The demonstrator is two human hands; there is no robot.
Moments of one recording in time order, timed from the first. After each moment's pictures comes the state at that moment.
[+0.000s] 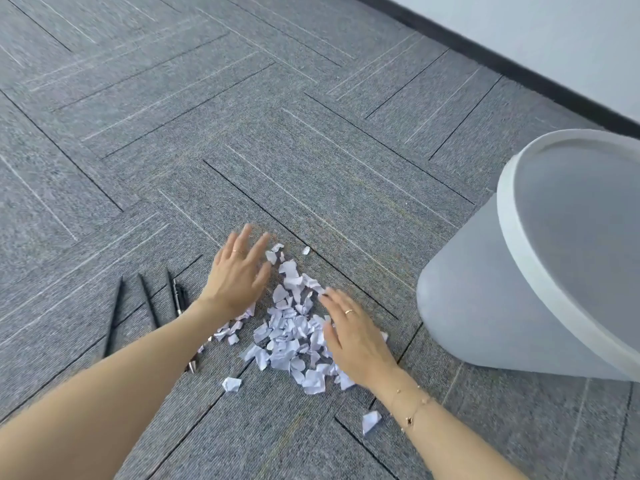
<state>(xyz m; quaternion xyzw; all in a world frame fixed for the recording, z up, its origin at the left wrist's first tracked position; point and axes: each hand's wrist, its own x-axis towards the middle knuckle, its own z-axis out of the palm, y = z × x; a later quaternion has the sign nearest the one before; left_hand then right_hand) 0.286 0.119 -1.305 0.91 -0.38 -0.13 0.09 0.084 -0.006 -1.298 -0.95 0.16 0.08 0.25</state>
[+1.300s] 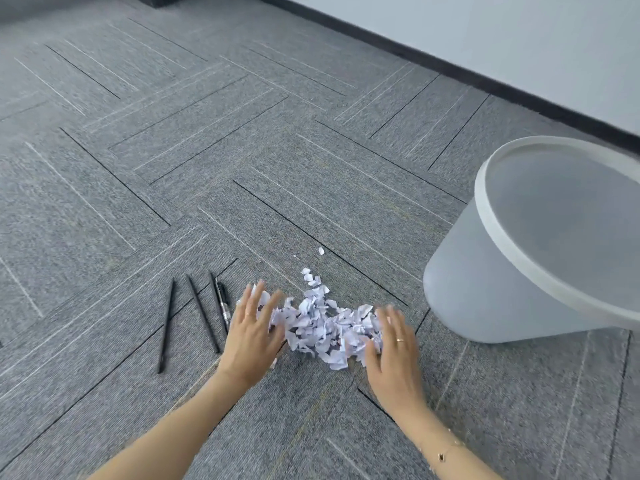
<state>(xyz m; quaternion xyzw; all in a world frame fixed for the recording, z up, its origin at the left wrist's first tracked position) 0.199 0.204 -1.288 0.91 -0.36 -0.10 0.17 0.017 0.041 -1.292 -0.91 0.34 -0.04 0.25</state>
